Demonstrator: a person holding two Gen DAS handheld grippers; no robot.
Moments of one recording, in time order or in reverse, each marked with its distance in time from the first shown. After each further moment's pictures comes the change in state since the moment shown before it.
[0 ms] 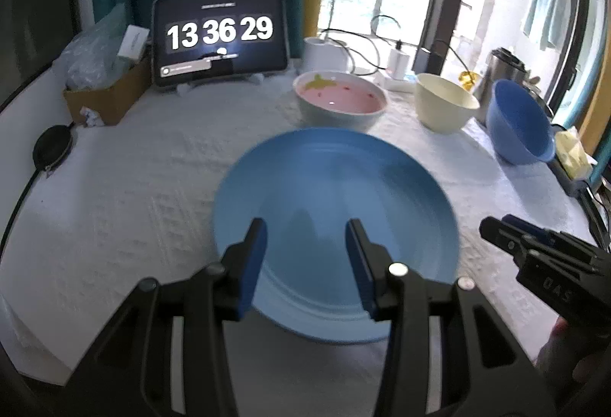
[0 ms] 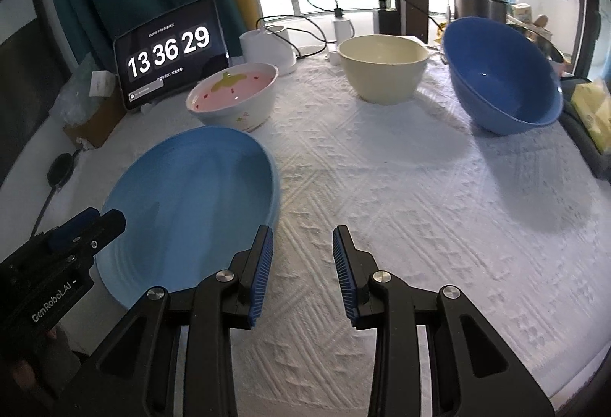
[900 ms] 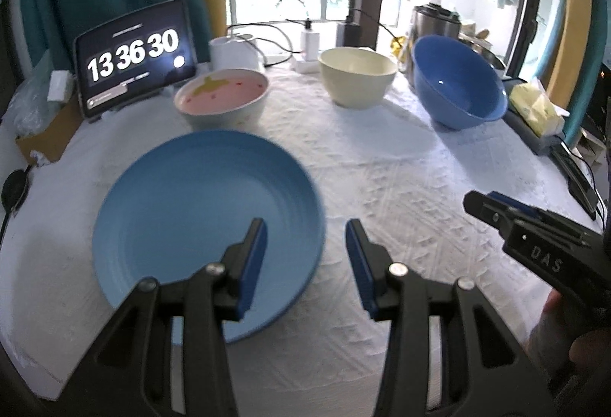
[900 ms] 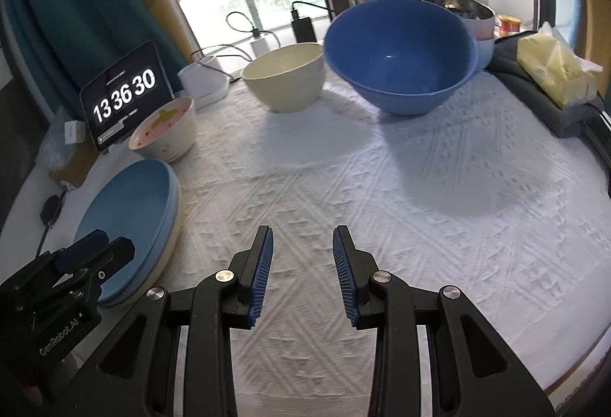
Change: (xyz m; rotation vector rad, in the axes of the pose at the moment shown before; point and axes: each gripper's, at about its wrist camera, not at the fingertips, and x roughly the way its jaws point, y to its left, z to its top) left arm 0.010 -0.113 0.000 0.161 0.039 -0.076; right arm -0.023 -0.102 -0.010 0.150 -0.053 -0.013
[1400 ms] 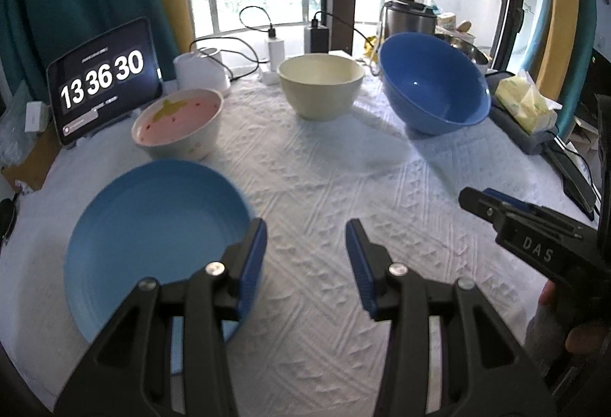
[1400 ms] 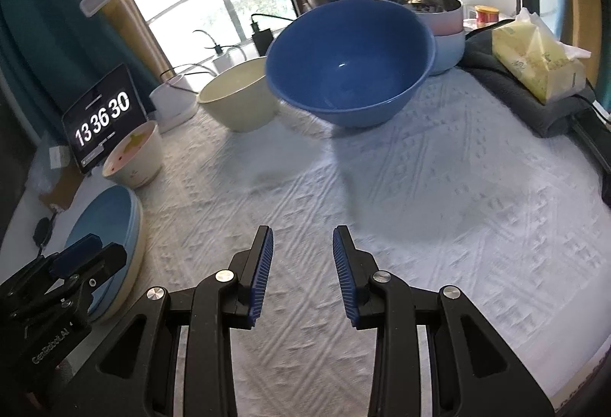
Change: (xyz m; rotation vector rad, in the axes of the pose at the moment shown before) left arm 0.017 -0.043 0.022 0.053 -0.009 -0.020; right arm 0.005 -0.050 0.017 0.053 -0.019 -0.017
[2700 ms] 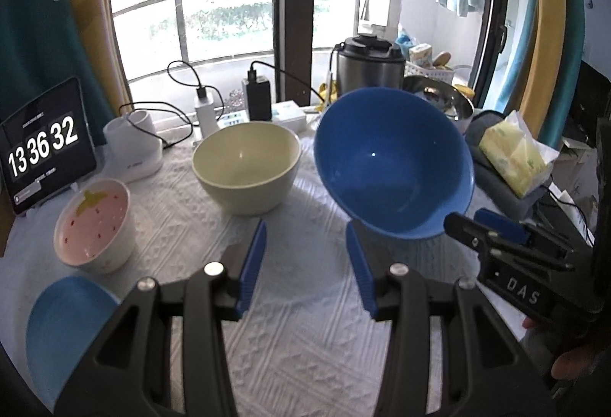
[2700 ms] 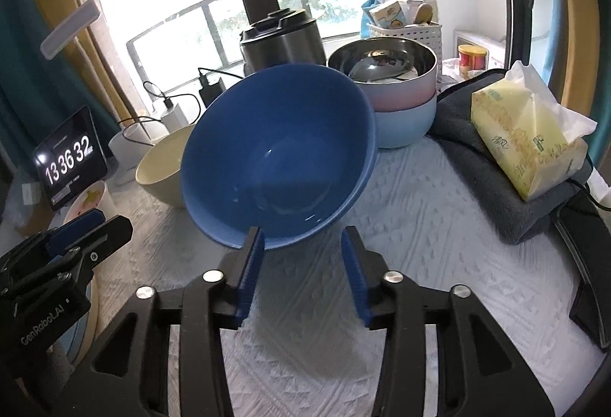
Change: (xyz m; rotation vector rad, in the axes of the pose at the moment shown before) left arm 0.059 -0.063 0.090 0.034 -0.098 -0.085; right arm 0.020 -0.058 0.080 -0.026 -0.082 -0.060
